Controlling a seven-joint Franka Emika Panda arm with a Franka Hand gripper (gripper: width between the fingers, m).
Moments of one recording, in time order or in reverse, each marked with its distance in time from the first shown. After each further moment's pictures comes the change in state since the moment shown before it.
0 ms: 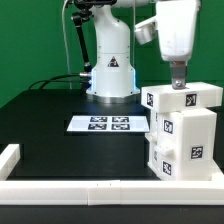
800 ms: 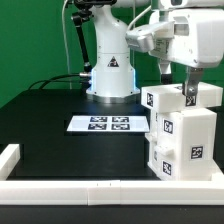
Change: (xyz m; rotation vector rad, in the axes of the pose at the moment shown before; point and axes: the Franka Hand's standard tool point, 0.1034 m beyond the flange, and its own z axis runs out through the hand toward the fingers) arm -0.008 -0.011 0.016 0.006 -0.050 -0.432
